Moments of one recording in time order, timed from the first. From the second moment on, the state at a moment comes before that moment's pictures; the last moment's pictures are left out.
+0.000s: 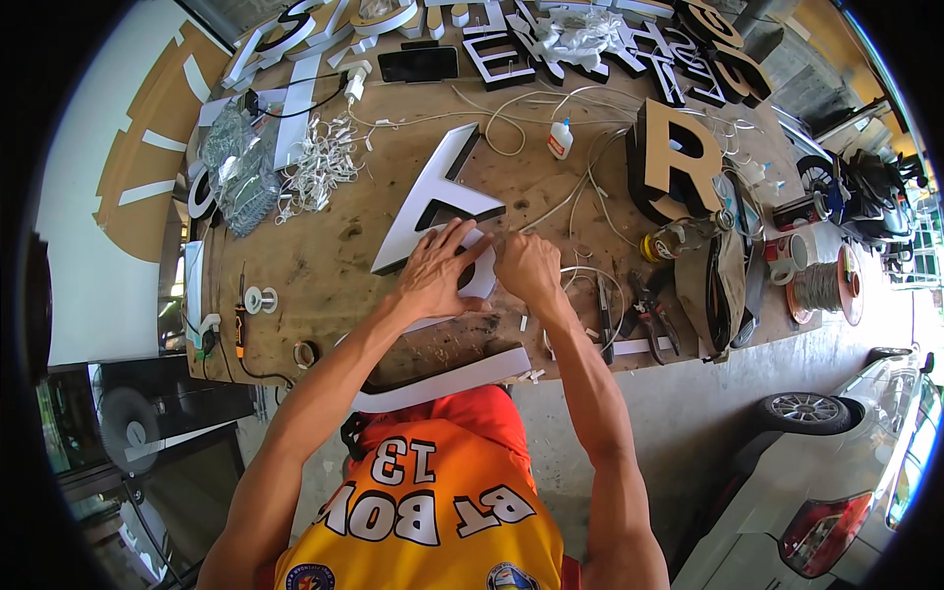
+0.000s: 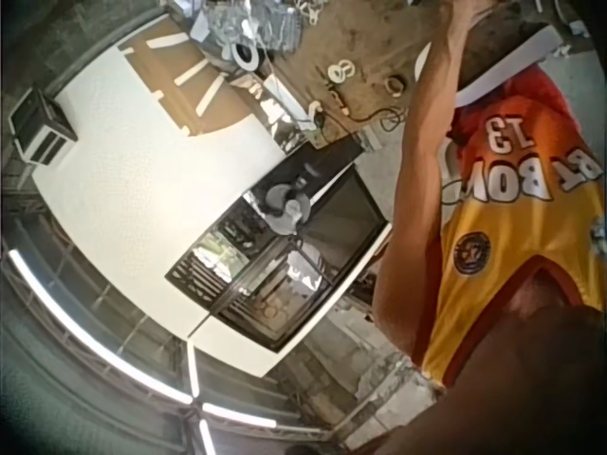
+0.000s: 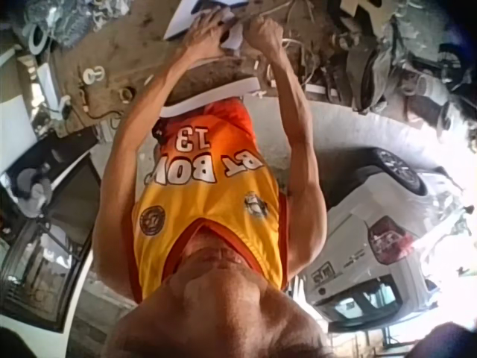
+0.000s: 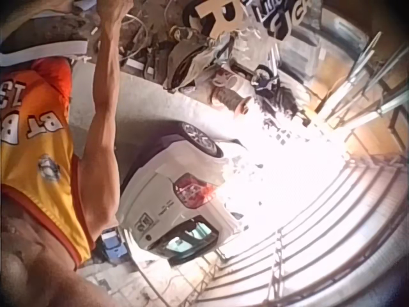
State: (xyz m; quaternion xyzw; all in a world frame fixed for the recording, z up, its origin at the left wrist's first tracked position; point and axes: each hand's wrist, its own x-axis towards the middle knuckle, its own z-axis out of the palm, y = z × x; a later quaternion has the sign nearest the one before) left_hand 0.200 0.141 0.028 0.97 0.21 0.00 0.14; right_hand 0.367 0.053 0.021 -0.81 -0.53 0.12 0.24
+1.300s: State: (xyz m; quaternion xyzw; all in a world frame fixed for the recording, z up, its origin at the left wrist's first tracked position) left_hand 0.184 0.144 0.009 0.97 0.18 0.06 0.16; right_hand 0.297 -0.116 -0.001 -0.69 -0.67 0.14 0.24
